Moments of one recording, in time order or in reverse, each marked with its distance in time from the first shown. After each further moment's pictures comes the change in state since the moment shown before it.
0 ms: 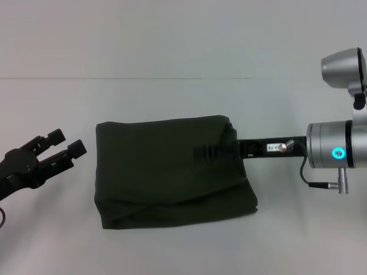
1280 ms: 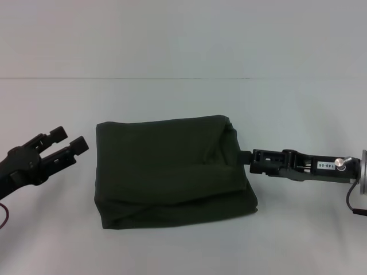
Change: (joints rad) left arm -0.007 -0.004 0.000 -0.012 -0.012 -0.012 0.002; right arm -0.078 -0.043 0.289 0.155 -0.056 -0.178 0.006
